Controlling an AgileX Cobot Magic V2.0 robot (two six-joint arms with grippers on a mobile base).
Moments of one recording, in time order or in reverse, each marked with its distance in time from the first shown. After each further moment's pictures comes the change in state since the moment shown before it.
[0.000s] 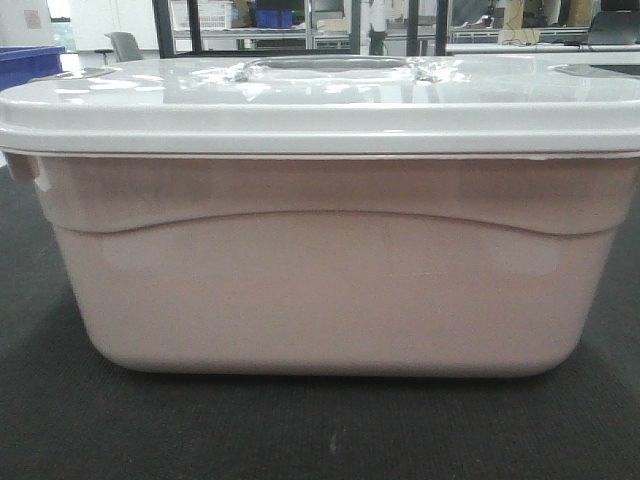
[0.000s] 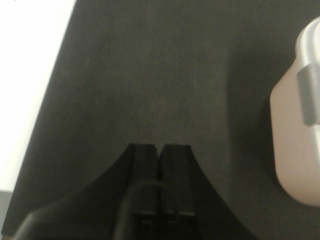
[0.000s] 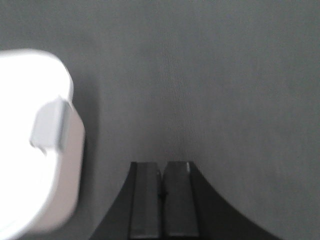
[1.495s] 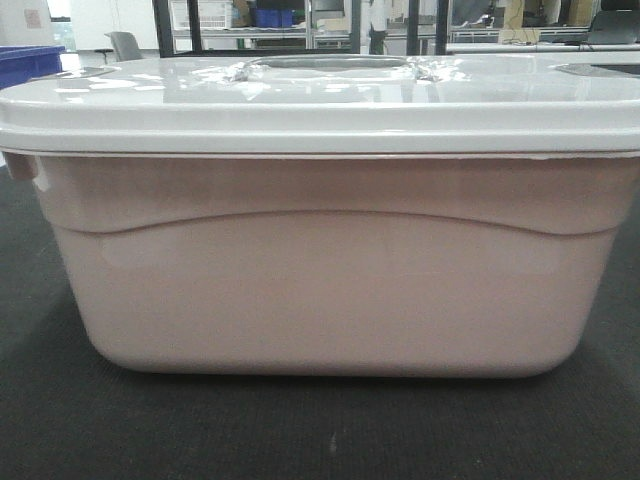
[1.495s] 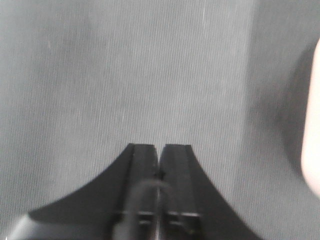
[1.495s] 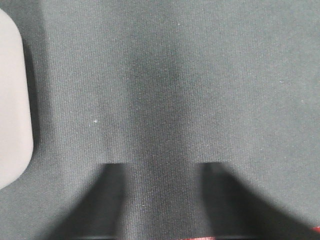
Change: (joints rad) left arm 0.000 0.365 -0.002 -0.063 -0.037 0.000; right arm 0.000 0.336 -0.006 0.002 0.080 0.000
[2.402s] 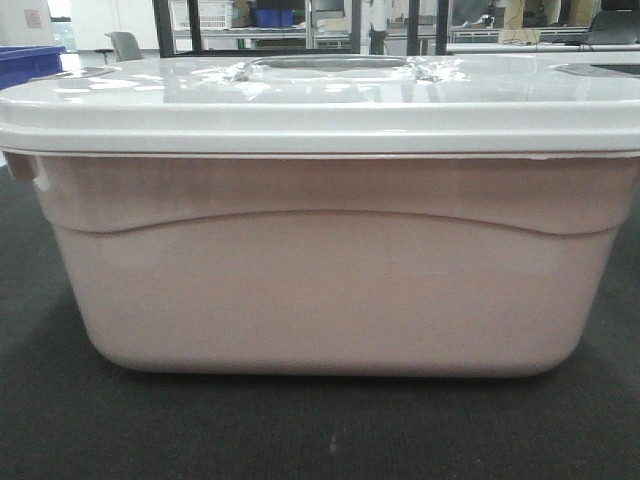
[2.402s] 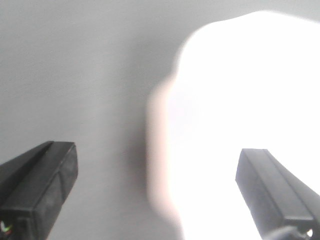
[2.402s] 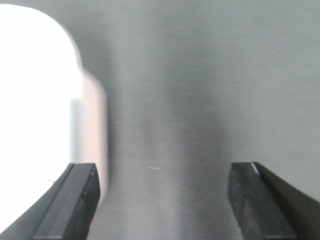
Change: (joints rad) left arm 0.000 0.070 -0.162 -0.534 -0.015 0.222; right arm 0.000 0.165 -0.241 0.219 -0.005 -0.105
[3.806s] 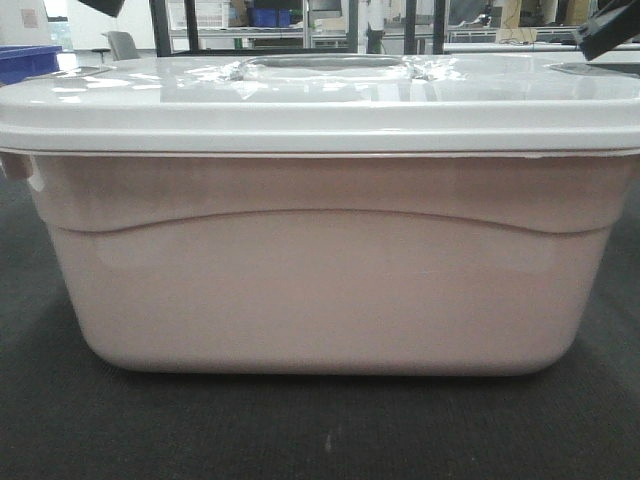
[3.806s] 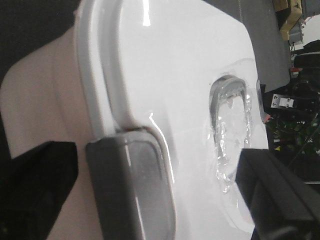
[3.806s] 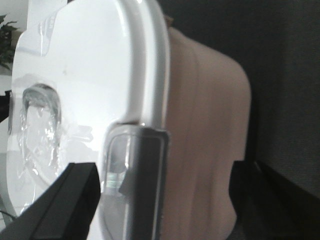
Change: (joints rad) left arm 0.128 0.269 0.217 -0.653 0.131 0.577; right arm -0.277 0.253 0.302 0.880 0.021 -0.731
